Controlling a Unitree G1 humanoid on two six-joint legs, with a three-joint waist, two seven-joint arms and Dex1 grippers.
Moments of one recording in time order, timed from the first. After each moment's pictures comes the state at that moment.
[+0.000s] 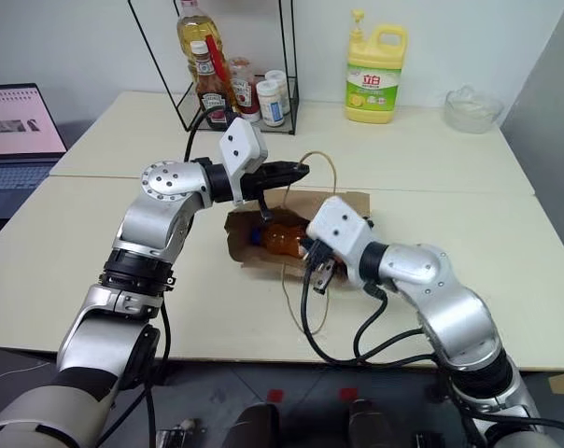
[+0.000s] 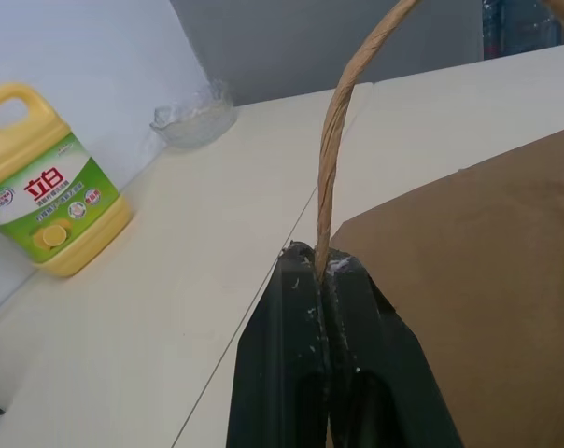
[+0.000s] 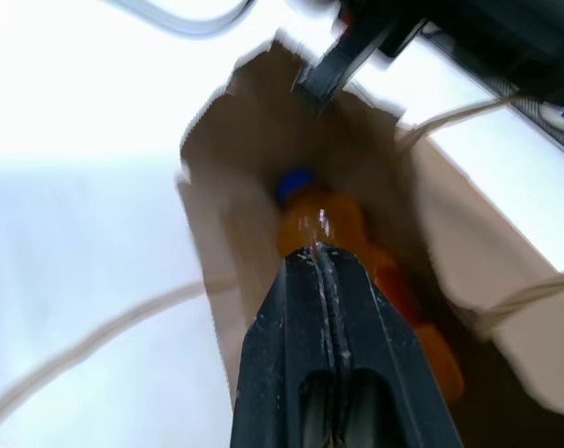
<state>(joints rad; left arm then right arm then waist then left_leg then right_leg) -0.96 0.44 -0.14 0.38 -0.16 0.11 -0.97 -0.57 -0.38 0.15 -0.67 0.26 1.06 0.69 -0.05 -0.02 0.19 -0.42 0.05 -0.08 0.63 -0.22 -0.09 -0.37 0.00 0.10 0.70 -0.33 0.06</state>
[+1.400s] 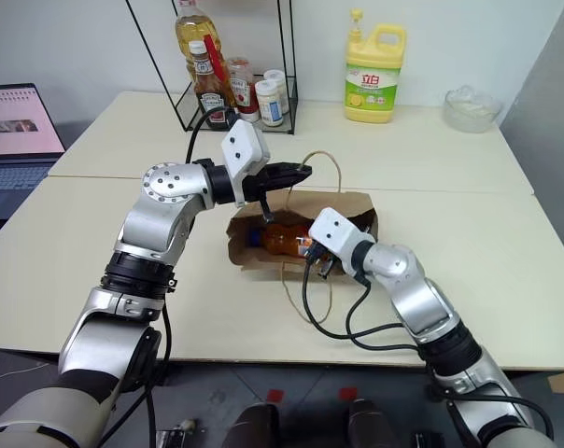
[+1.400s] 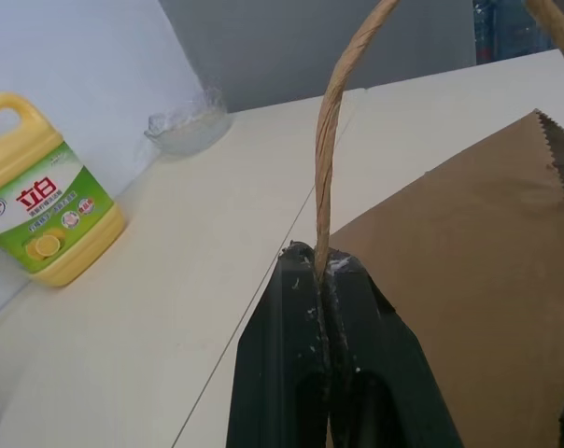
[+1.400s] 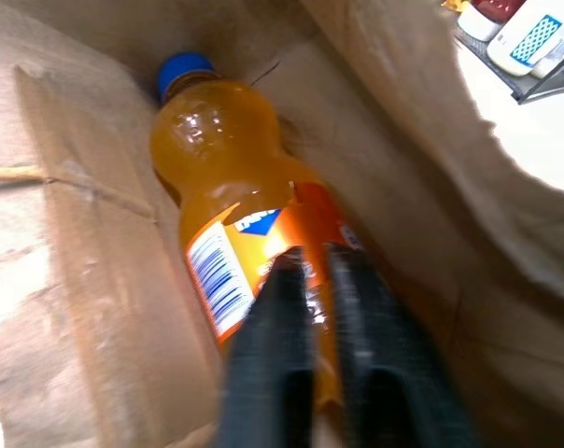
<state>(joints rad) -0.94 0.43 -0.14 0.35 -0.16 0.12 -0.97 -0.59 -0.39 0.39 -0.18 -0.08 0.57 0.54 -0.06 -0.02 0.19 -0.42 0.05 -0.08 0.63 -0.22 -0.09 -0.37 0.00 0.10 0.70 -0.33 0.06</state>
